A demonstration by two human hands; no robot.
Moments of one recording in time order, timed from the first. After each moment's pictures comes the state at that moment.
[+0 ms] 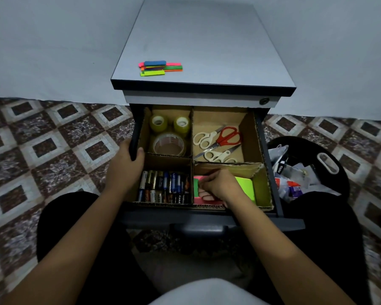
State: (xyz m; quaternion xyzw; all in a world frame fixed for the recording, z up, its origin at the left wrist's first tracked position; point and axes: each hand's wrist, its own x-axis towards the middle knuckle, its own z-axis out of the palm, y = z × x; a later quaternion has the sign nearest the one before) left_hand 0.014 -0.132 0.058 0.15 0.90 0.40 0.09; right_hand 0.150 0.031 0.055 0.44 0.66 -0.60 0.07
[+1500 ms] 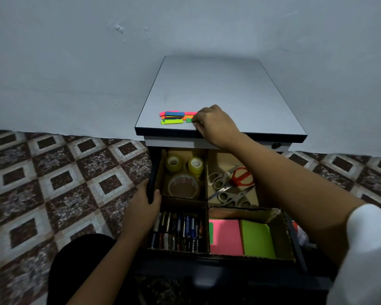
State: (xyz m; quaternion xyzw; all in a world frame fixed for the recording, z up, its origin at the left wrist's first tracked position) left_hand 0.007 -0.133 0.050 0.14 0.90 0.40 0.09; right_hand -0.003 0.106 0.174 0.05 0.99 -0.02 -0.14
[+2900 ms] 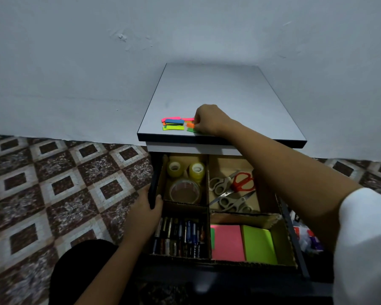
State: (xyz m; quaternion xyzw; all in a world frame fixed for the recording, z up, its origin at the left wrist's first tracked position) left_hand 0.008 -0.133 0.050 0.15 0.89 0.41 0.09; right_hand -0.038 0.106 0.197 0.14 0.98 -0.13 -0.05
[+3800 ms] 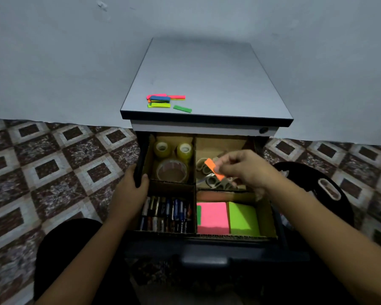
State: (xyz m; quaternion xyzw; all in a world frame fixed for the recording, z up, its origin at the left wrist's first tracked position) left_hand 0.010 -0.131 0.057 0.15 0.89 0.41 0.10; right_hand 0.142 0.083 0.155 0.28 0.76 -0.58 0.02
